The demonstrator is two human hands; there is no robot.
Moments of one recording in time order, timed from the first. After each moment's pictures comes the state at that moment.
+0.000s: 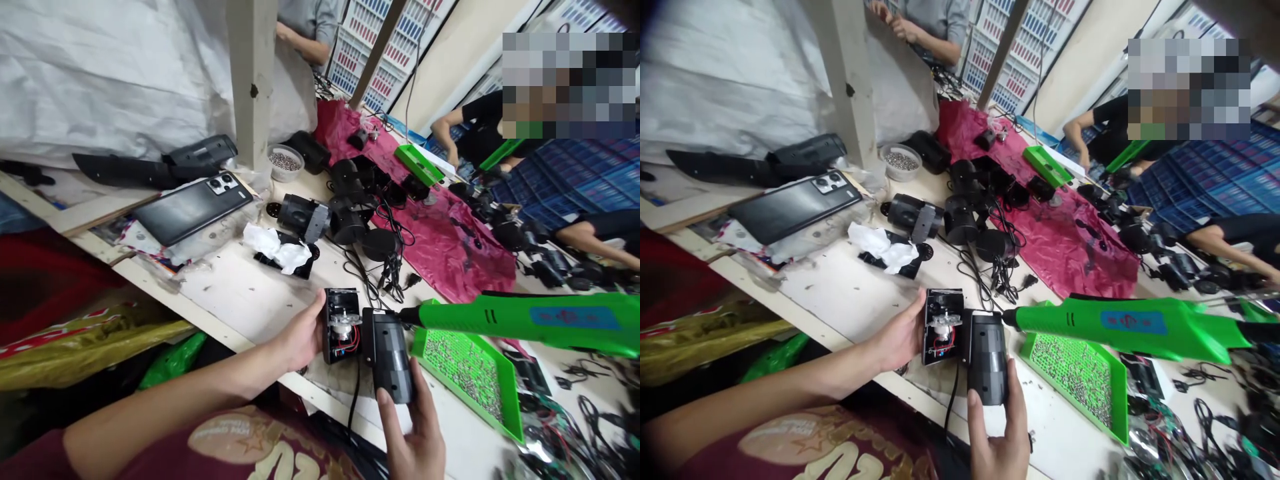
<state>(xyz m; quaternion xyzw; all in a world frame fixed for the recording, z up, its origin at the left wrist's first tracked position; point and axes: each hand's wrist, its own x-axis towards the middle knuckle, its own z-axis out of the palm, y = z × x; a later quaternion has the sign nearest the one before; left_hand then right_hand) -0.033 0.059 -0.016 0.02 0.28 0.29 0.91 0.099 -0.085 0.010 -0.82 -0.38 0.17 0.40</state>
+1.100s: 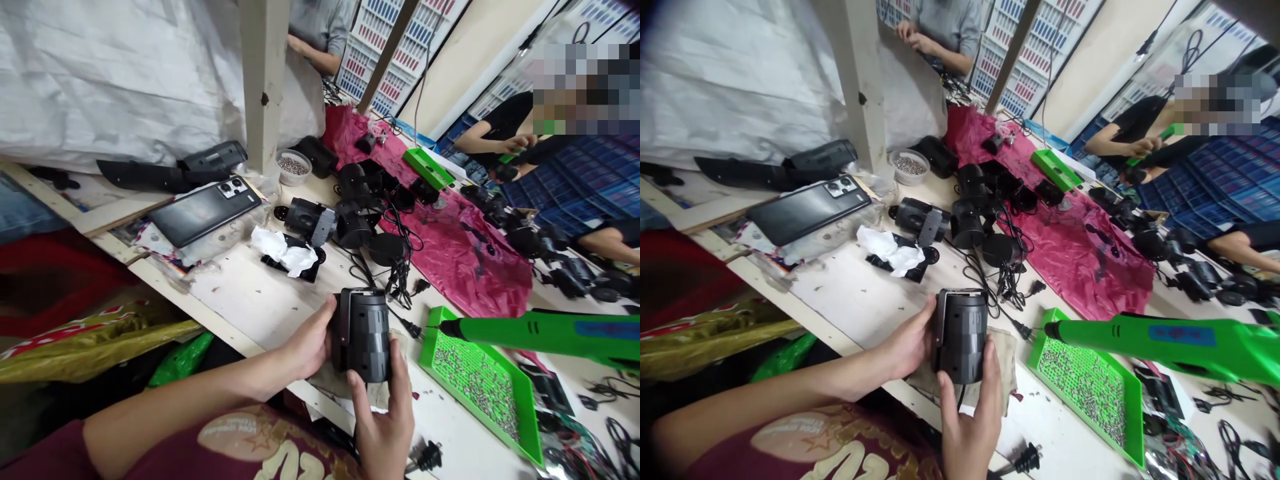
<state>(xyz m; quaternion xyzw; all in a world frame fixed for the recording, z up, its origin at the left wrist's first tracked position) -0.021 0.051 -0.020 0.06 0.28 0.35 0.89 0.080 -0.056 -0.011 -0.72 -0.57 0.04 0.38</state>
